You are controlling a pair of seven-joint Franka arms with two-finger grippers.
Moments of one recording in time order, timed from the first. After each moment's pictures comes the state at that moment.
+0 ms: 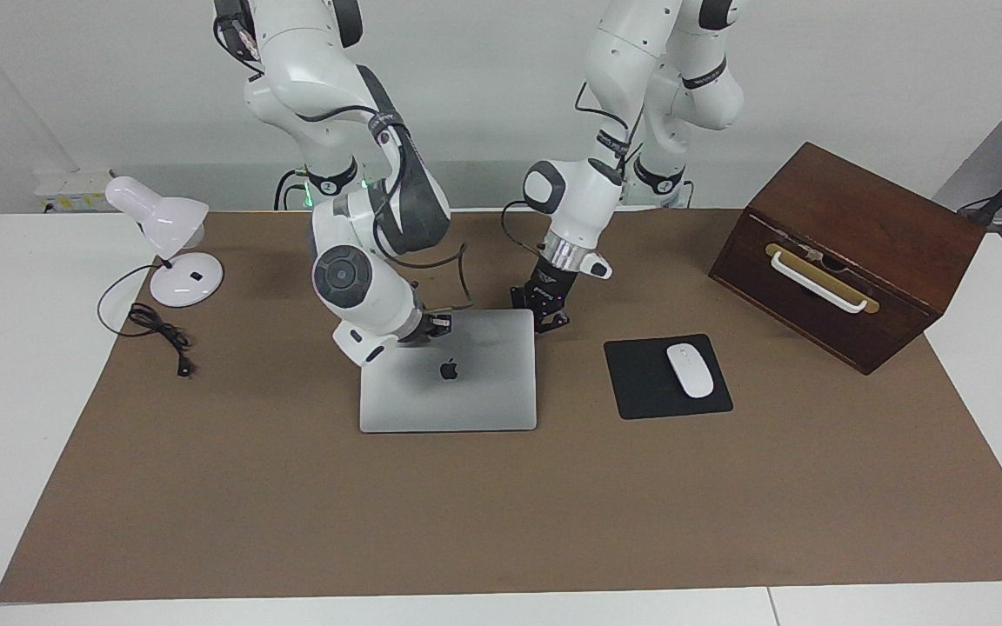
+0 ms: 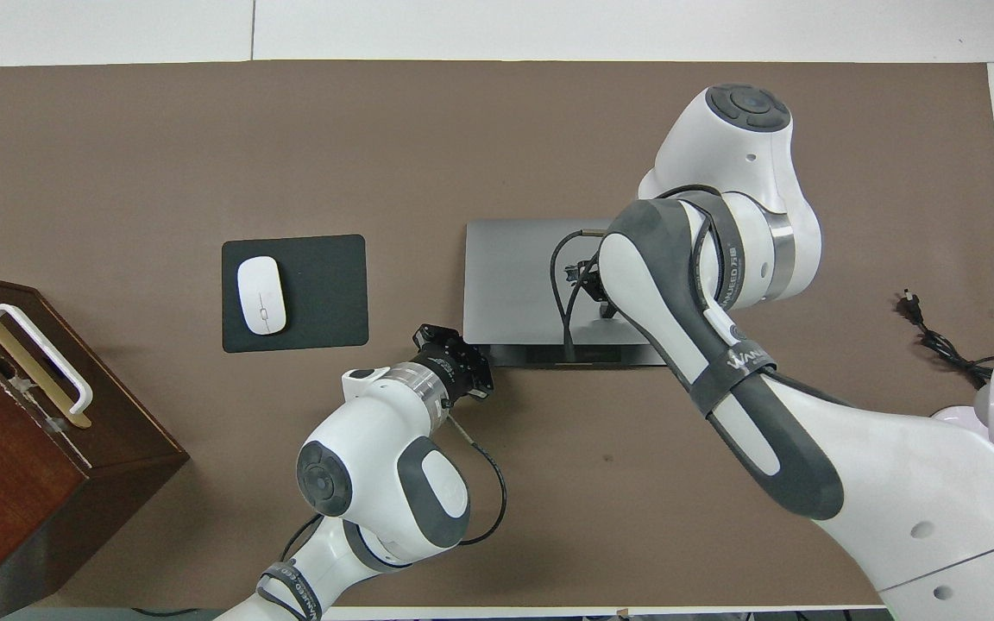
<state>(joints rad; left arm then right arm) -0.77 0.27 -0.10 -2.27 -1.28 3.20 -1.86 0.38 0.44 -0.08 -1.60 0.31 1.73 0.28</state>
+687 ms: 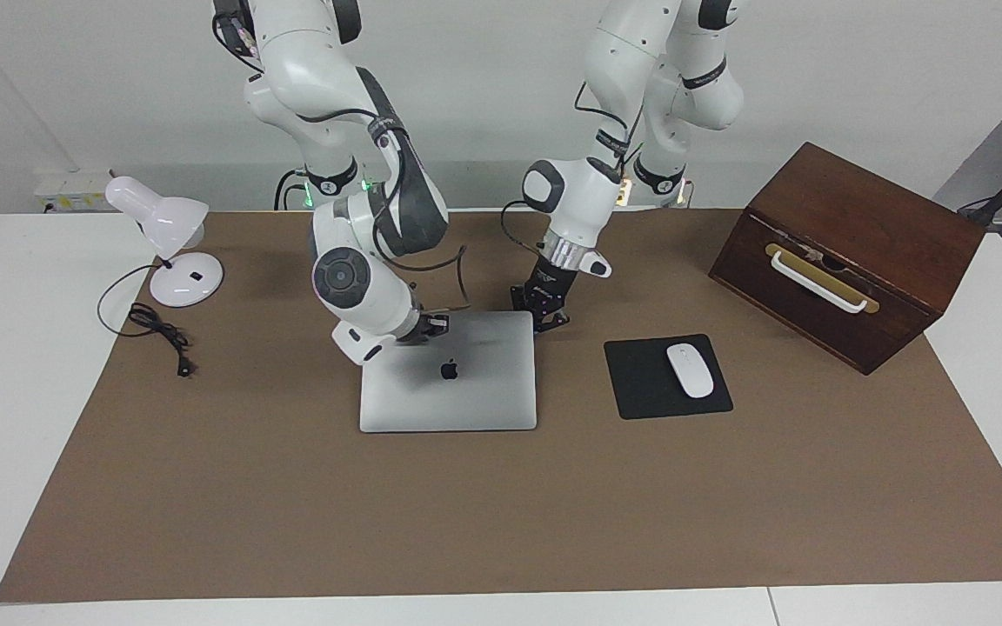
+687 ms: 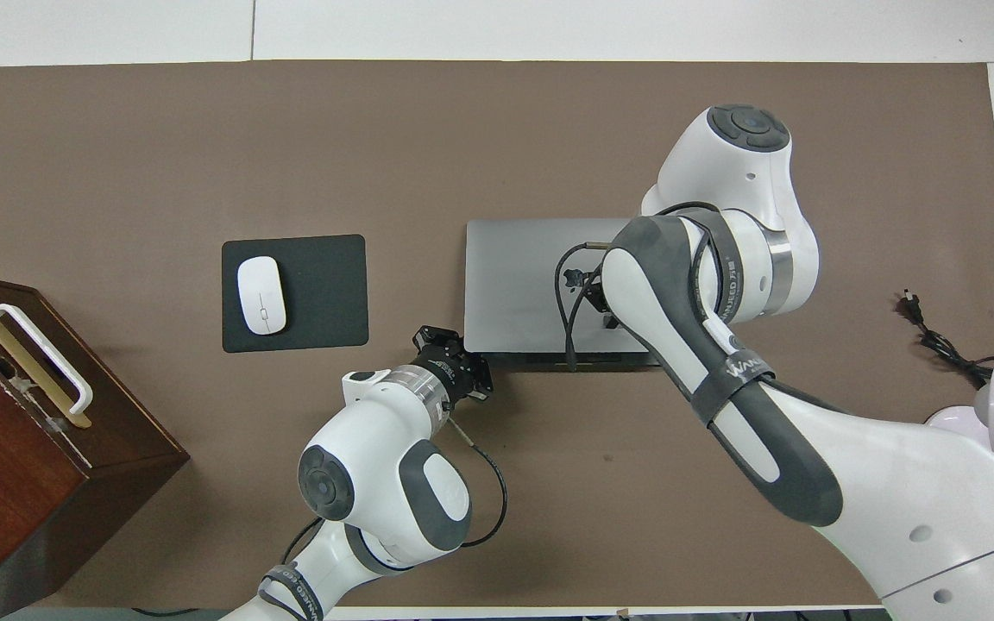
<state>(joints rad) -0.77 0.27 -0.10 -2.27 -1.28 3.21 -1.85 0.38 0.42 -0.08 -1.66 0.31 1.78 0.28</state>
